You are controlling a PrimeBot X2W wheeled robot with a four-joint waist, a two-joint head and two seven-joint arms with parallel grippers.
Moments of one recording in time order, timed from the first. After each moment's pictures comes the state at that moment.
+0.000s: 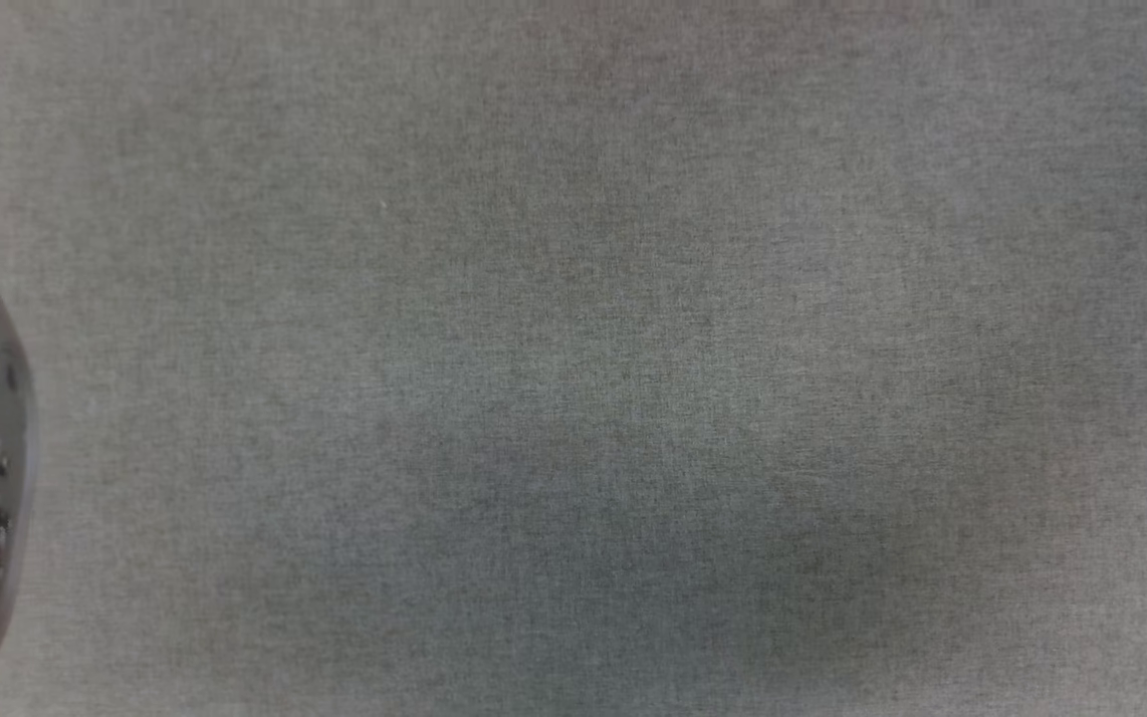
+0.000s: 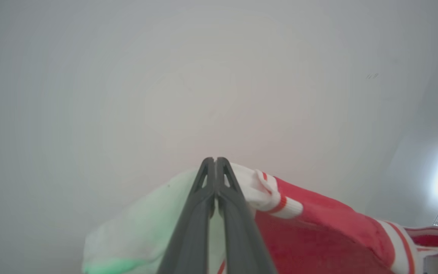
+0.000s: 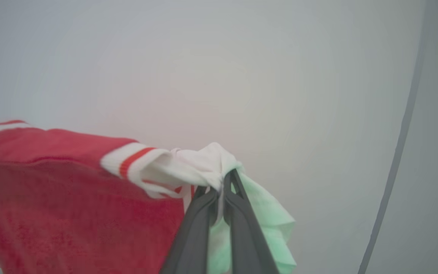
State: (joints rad) left arm -1.77 0.24 -0.20 0.82 -0.81 -0.07 -0.05; right arm -1.77 -0.61 0.66 0.74 0.93 0.13 -0.13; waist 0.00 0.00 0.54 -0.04
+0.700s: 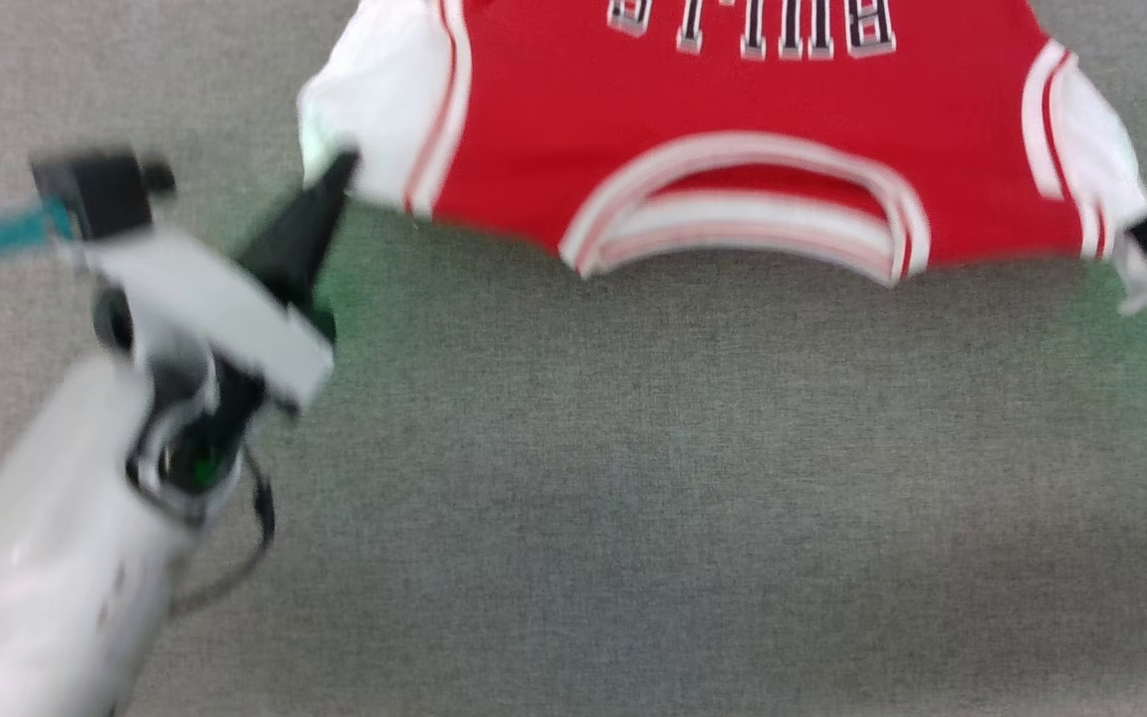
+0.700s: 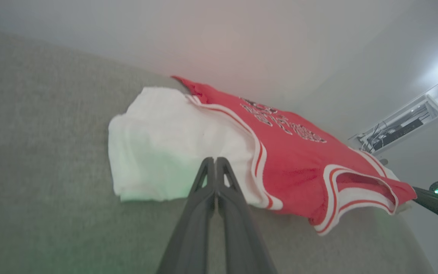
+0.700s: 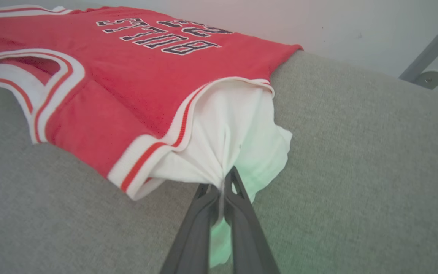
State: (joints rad) left arm -0.81 0.51 -0.51 0.38 -1.12 -0.13 -0.01; right arm -1.00 -0.99 1.06 0.28 1.17 0.13 -0.05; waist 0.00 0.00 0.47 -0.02
